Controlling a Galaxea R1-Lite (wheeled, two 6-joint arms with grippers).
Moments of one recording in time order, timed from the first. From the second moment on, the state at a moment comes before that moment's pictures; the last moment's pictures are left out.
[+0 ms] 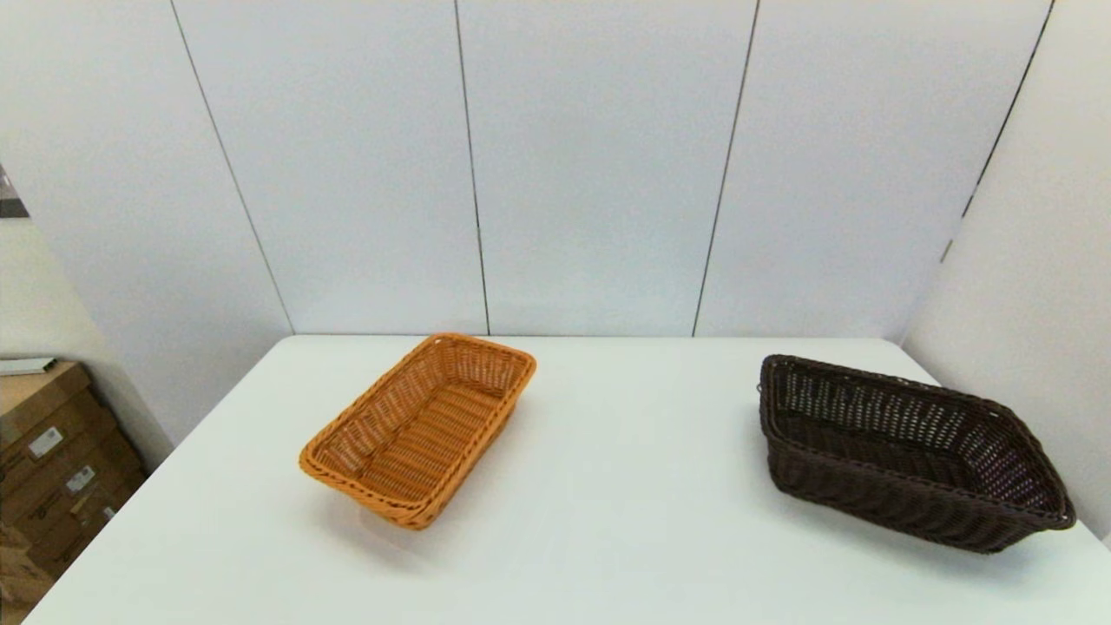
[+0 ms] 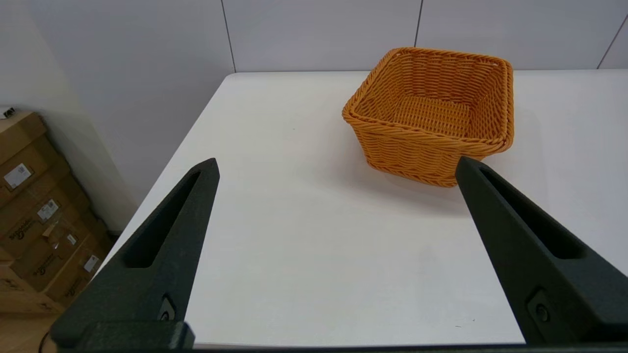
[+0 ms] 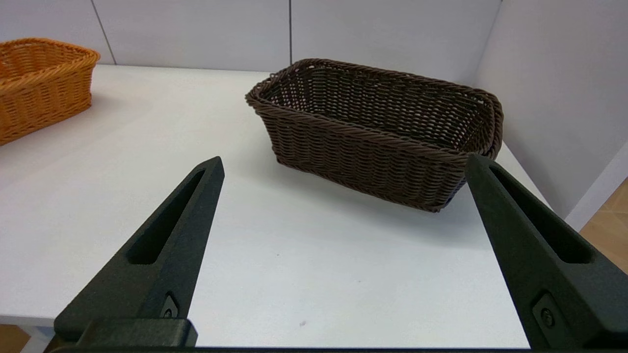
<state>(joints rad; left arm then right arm) 0.00 0.00 -0.01 0.02 0.03 -0.01 0.00 0.00 0.00 0.00 0.02 -0.03</state>
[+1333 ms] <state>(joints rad) 0.00 0.04 -0.24 0.38 -0.08 0.00 0.00 0.00 0.00 0.00 0.02 -0.03</state>
